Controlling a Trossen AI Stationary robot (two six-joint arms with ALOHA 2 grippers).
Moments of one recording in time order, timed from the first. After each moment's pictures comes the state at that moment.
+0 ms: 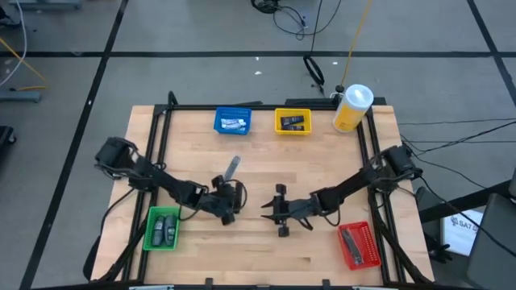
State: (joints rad) left arm -0.36 1.68 0.63 0.19 -0.43 -0.49; right arm 0.37 1.86 0.79 0.61 0.32 0.07
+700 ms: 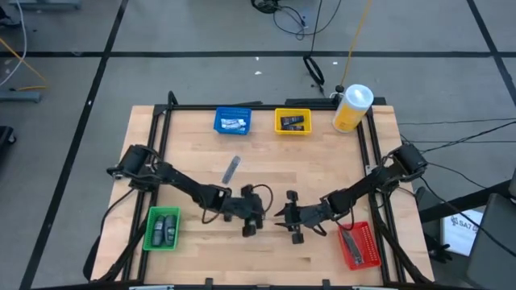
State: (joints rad) left arm -0.31 1.91 0.96 0.23 -0.18 -0.32; right arm 0.46 1.76 0.70 0.50 0.30 0.20
